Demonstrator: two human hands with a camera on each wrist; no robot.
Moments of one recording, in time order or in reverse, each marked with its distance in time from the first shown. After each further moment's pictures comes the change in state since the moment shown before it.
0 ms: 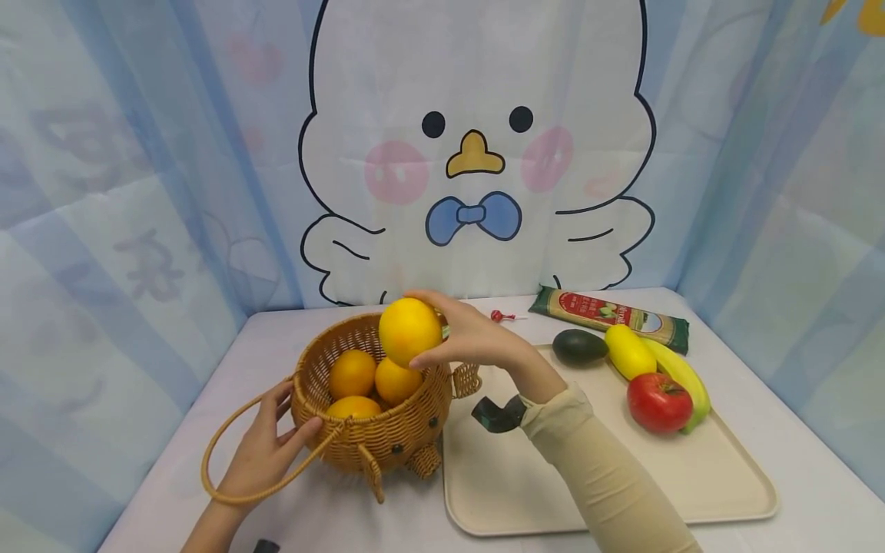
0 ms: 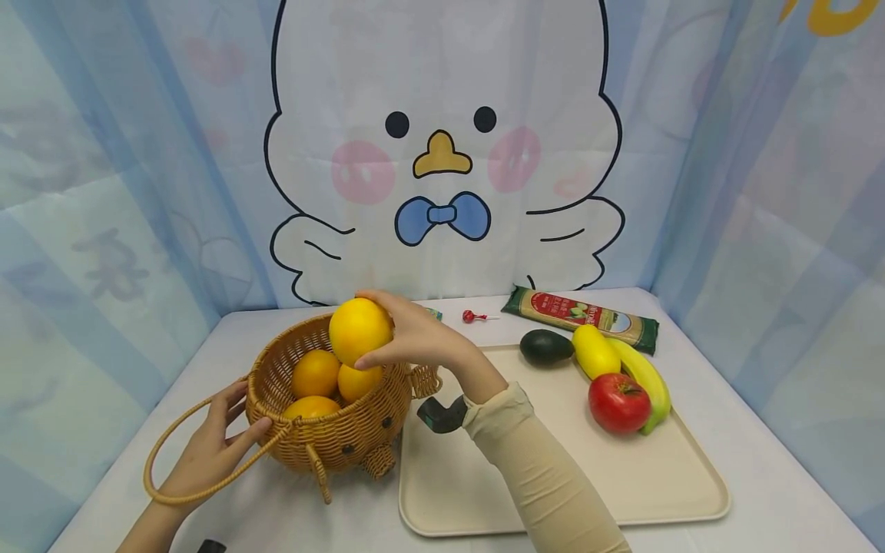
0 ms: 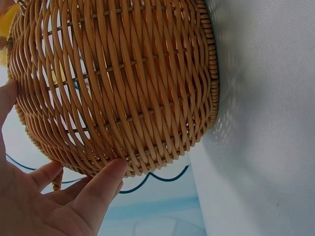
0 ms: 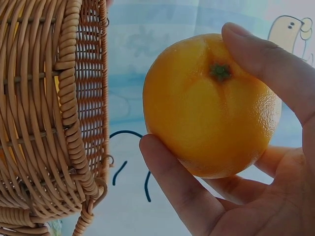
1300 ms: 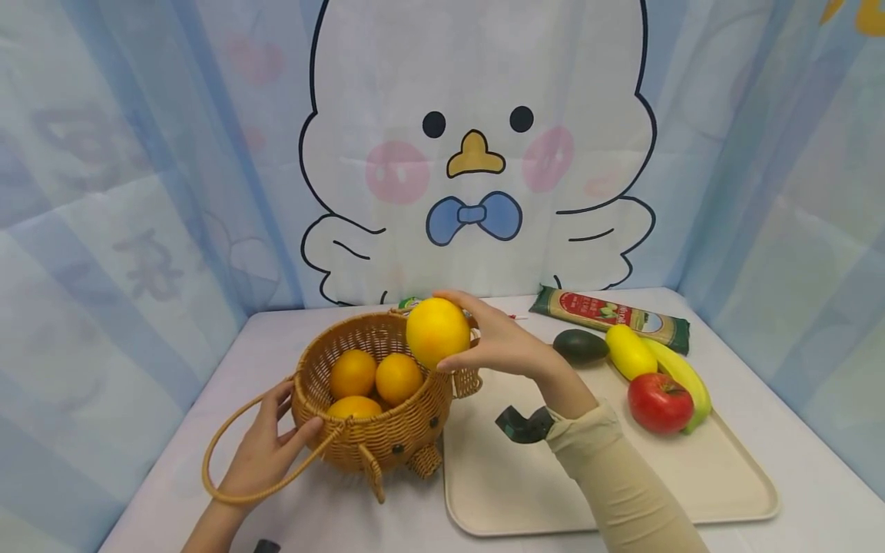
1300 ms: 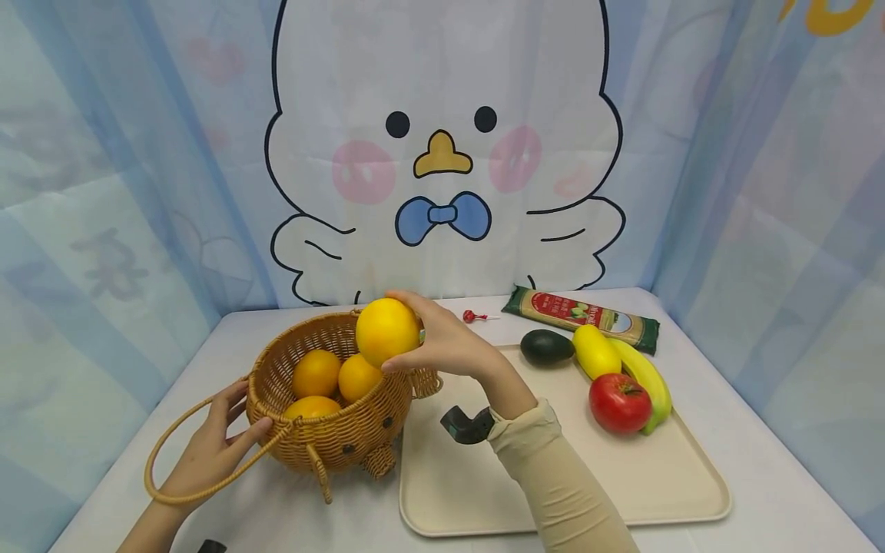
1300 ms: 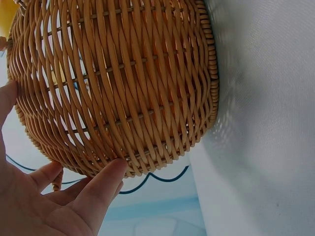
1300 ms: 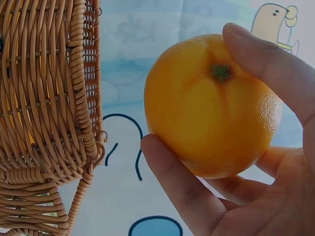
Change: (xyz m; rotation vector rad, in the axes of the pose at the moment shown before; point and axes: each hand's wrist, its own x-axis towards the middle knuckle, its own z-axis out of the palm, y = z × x) left_hand 0.000 0.000 0.000 0.002 -0.004 -0.008; right_hand -0.027 0.015 -0.011 0.080 0.051 0.015
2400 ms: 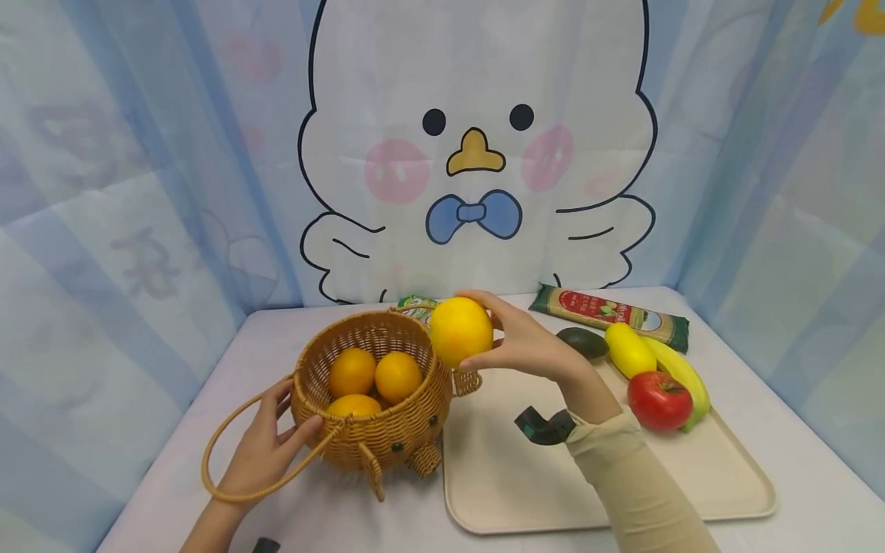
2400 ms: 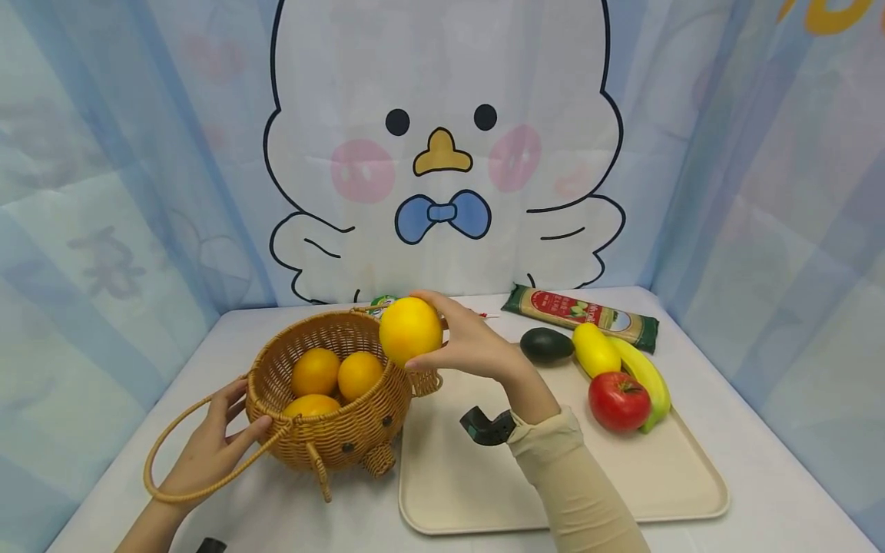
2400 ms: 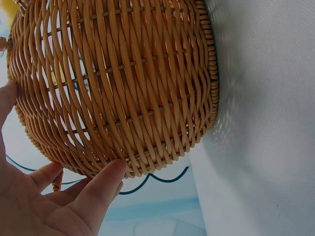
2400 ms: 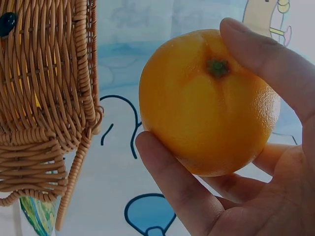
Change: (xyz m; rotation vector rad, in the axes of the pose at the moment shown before) left_hand 0.001 0.001 -0.001 -0.013 -0.009 -0.008; right_hand -0.019 0.012 -0.015 0.017 0.032 0.022
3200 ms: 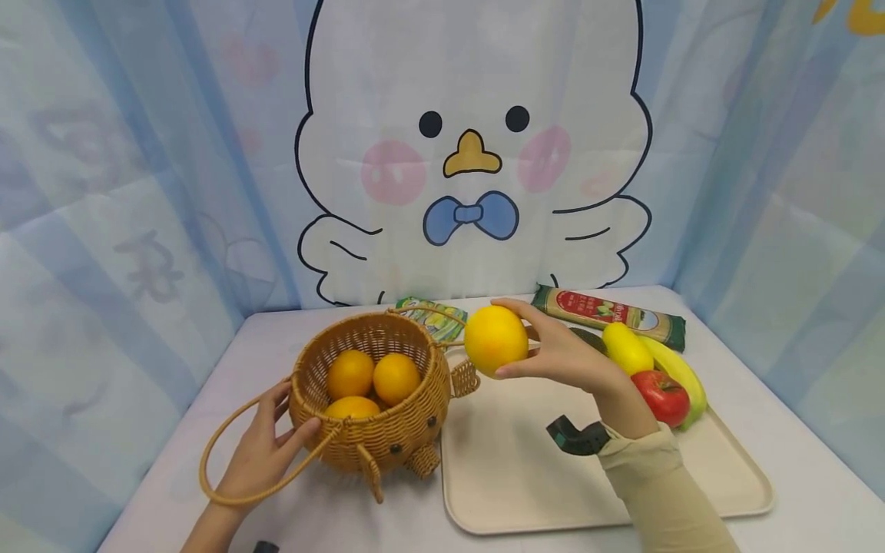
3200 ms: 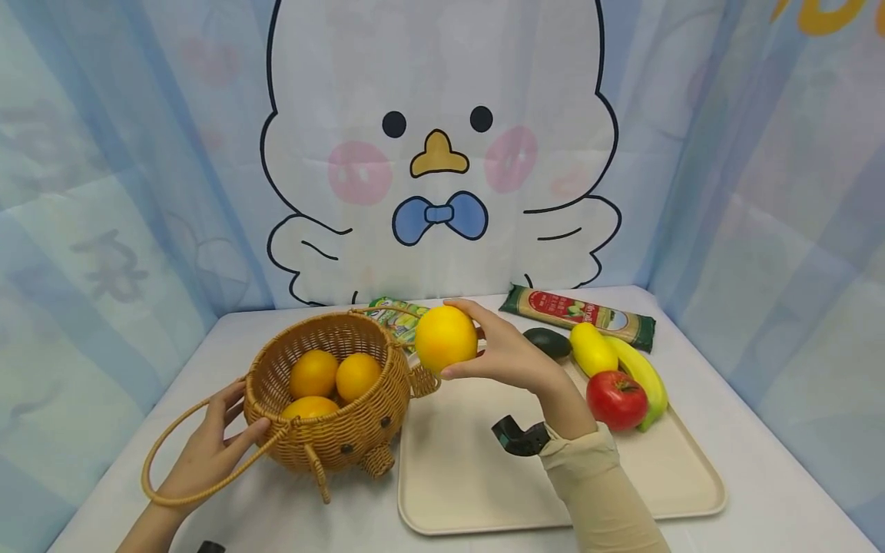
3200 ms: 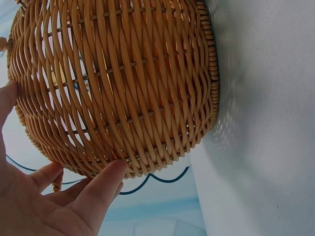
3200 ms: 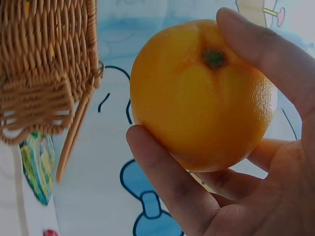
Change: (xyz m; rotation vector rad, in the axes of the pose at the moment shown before) left_hand -0.001 0.000 0.000 0.005 -0.011 -0.021; right_hand -0.035 0.017 -0.020 -0.039 0.060 0.069
